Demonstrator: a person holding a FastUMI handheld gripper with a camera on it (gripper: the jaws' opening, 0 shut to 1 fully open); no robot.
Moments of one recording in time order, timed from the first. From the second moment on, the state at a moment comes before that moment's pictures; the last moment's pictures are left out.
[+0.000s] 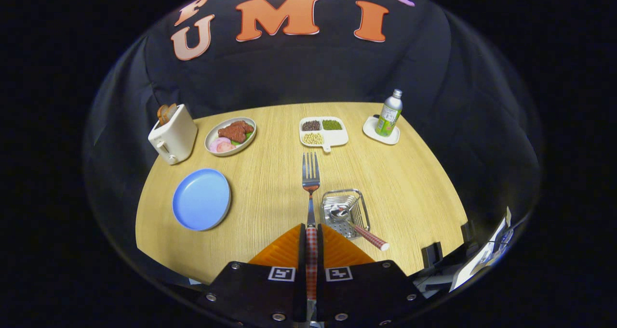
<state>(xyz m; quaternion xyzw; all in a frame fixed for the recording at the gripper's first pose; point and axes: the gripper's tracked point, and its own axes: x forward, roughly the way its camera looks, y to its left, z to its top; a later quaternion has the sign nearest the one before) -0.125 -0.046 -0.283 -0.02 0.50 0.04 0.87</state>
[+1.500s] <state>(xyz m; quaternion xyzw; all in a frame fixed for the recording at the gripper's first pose) -0.130 -0.092 -0.364 -0.11 0.78 0.13 0.60</state>
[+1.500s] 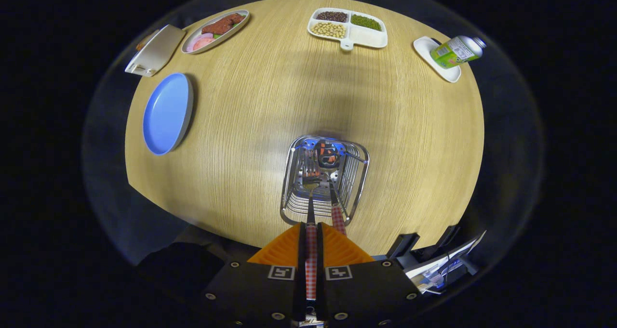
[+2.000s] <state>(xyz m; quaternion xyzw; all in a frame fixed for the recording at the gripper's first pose) -0.087 -0.063 -0.343 -0.01 0.71 0.11 0.70</state>
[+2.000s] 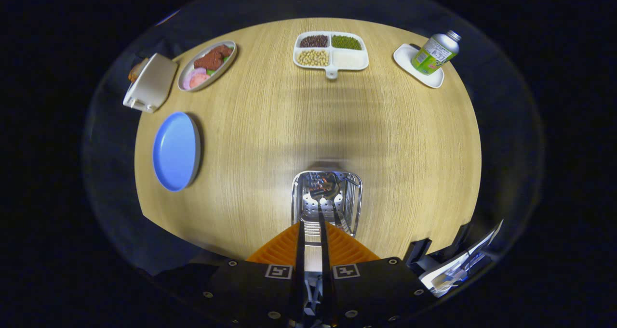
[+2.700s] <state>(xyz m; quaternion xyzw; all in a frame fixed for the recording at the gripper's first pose) 0.013 0.006 -0.139 0.06 0.30 0.16 0.94</state>
